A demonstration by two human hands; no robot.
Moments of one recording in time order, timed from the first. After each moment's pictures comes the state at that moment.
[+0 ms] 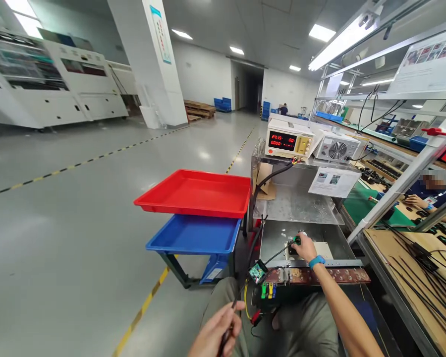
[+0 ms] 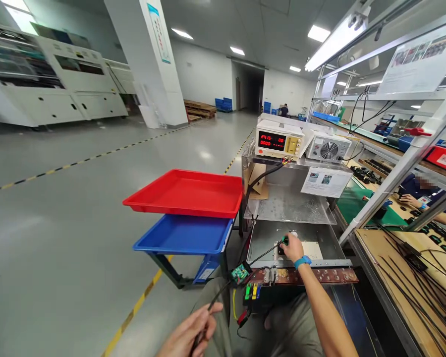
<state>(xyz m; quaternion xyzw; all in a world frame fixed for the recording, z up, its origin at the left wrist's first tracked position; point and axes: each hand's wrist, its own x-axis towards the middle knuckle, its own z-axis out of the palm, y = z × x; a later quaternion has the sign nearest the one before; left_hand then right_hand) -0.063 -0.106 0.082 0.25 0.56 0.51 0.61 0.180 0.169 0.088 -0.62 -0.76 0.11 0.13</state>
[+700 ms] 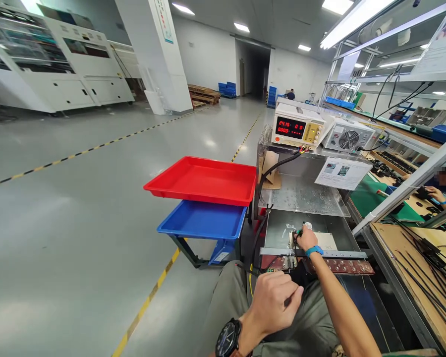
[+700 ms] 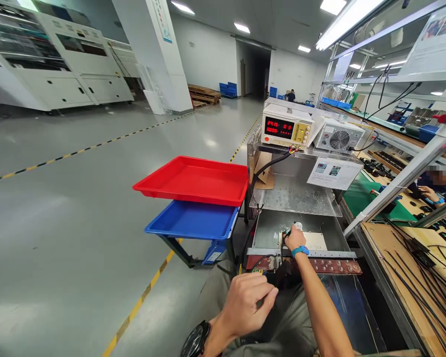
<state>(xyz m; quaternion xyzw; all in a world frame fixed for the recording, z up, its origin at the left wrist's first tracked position) 0.016 -0.054 0.160 0.78 0.48 0.40 0.02 0.166 0.169 0.065 -0.71 -0.70 0.10 0.02</state>
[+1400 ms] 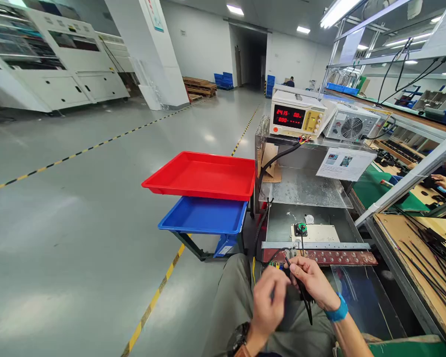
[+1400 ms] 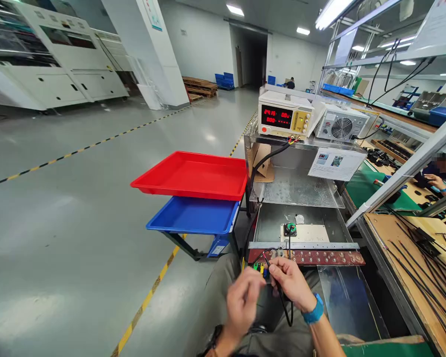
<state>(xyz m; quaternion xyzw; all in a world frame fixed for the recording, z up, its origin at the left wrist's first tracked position) 0.031 -0.060 0.103 0.57 0.46 0.63 0.24 0.166 0.006 0.123 -0.39 -0.57 0.66 0.29</state>
